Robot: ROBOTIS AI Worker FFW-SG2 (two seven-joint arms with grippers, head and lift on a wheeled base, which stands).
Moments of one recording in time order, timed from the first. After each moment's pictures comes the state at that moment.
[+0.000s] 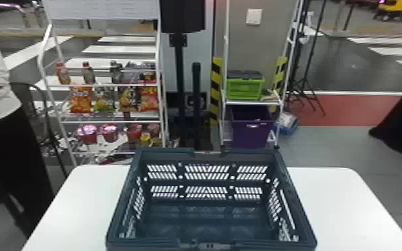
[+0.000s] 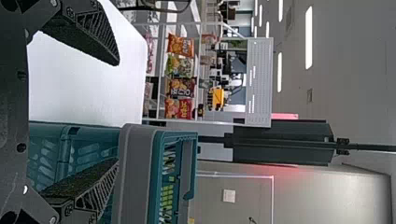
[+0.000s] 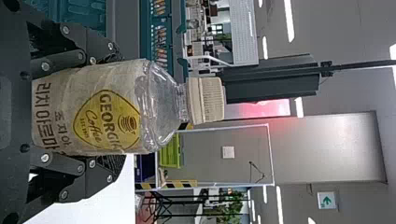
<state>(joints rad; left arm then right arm) 0.89 0.28 -0.18 -2.00 0.09 -0.45 0.39 0.88 -0.07 -0.03 -1.97 -0.16 -0.47 0.17</state>
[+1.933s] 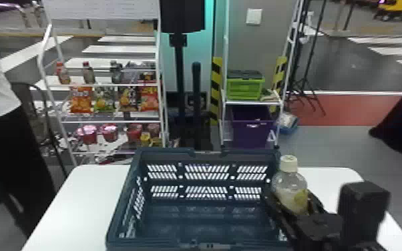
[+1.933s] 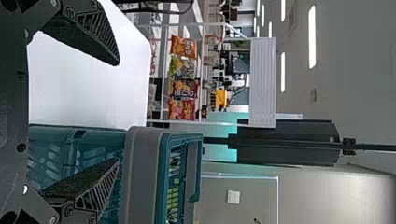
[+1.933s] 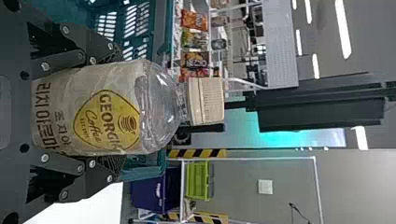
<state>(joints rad) 0.88 0.28 -0.18 -1.99 0.09 -0.44 0.39 0.36 -0.09 0.11 -2.39 -0.11 0.68 0.04</state>
